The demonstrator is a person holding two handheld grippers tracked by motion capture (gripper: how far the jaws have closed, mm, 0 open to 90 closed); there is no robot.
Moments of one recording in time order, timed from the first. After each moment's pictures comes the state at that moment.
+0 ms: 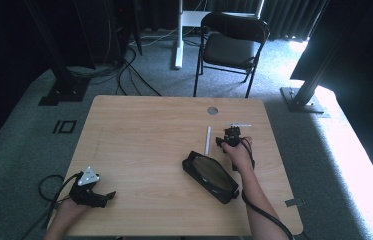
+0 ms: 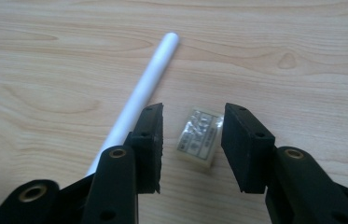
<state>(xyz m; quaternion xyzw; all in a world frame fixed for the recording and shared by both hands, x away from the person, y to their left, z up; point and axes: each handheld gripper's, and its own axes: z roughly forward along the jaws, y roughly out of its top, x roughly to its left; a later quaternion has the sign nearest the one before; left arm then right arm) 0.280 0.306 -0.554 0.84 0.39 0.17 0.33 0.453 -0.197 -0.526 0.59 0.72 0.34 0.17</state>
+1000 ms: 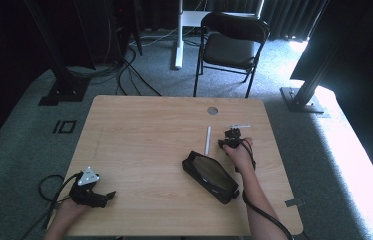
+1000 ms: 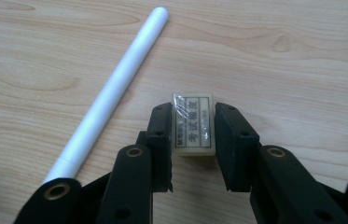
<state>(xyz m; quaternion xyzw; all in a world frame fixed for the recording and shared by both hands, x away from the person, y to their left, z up) 0.280 0.306 -0.554 0.84 0.39 0.17 0.33 0.451 -0.204 -0.531 0.58 0.73 0.31 0.17</state>
